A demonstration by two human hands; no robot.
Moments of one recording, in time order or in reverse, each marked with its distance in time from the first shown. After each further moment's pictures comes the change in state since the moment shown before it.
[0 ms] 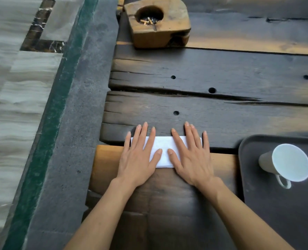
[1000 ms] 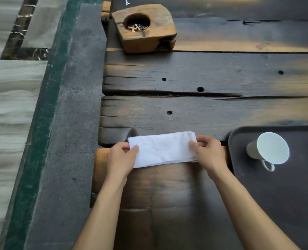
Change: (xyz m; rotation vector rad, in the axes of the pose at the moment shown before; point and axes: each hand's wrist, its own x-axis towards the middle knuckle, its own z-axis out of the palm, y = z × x) left_hand -0.008 -0.007 -0.059 -0.997 -0.007 -0.792; right_hand -0.005 0.012 -0.056 0.940 -0.070 0.884
